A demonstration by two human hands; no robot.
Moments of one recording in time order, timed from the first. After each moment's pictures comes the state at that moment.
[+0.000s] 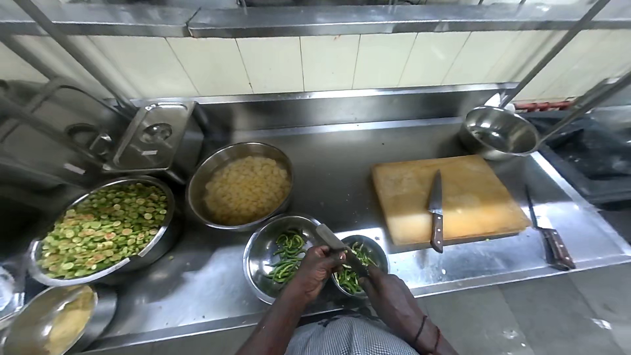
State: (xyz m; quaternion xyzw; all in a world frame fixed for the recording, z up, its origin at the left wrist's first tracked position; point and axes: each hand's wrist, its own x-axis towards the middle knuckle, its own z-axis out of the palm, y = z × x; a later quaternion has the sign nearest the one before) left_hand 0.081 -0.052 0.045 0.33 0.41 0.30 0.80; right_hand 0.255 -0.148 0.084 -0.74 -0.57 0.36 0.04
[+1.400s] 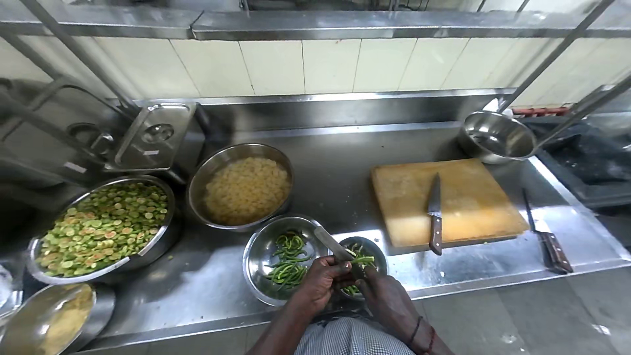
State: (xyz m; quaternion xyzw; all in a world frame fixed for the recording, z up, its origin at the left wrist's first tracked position) left_hand 0.092 -0.069 0.044 0.23 0.42 0.26 0.84; right_hand 0.252 -0.147 0.078 -0.73 -0.58 0.36 0.03
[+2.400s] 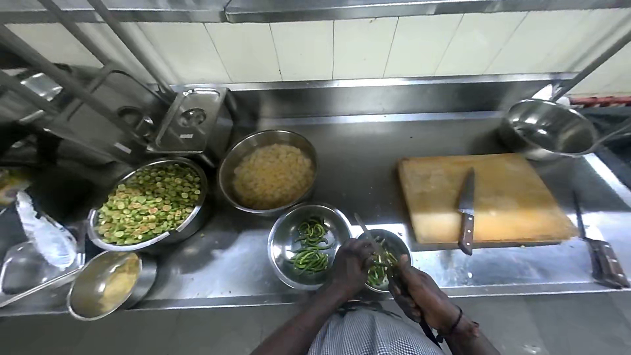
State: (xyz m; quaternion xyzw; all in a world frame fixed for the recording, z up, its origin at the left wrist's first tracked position) left_hand 0.091 -0.069 0.010 0.81 0.40 0.18 0.38; right_hand 0.273 -0.153 0.068 -0.57 -0.23 0.73 0.30
